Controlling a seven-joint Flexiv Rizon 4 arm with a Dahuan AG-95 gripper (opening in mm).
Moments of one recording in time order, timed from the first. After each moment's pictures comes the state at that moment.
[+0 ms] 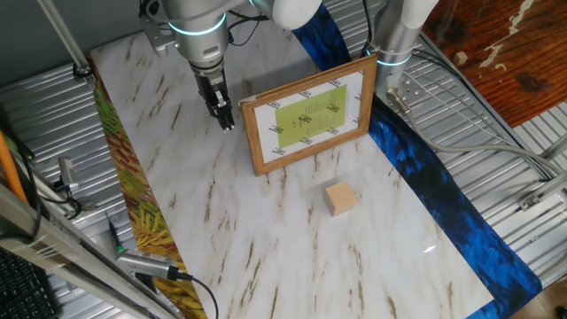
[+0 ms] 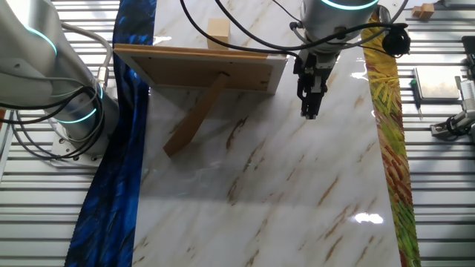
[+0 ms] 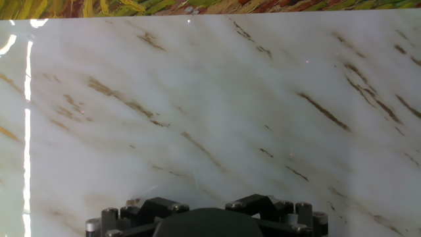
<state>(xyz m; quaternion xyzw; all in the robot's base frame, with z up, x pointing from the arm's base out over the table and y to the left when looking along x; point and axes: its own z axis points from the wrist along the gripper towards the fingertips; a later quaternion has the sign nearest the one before) 0.500 0.000 0.170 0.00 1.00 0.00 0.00</state>
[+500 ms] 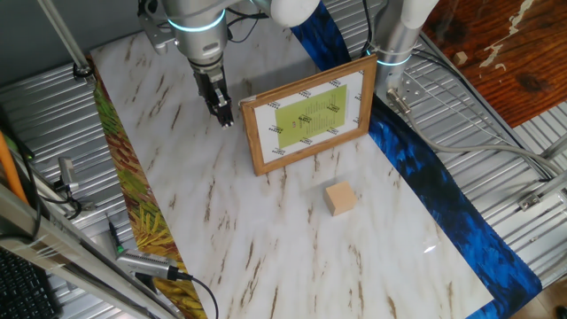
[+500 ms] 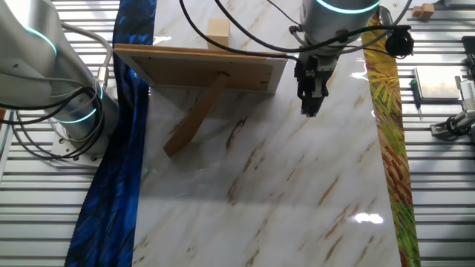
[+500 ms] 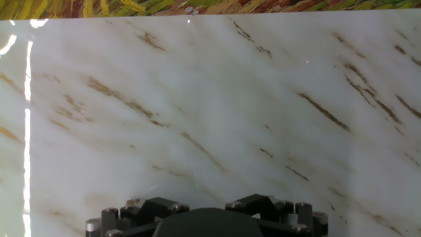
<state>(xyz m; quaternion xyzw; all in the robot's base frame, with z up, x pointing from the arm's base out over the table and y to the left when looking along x) 0.500 -0.003 0.177 -0.05 1.00 0.02 0.01</state>
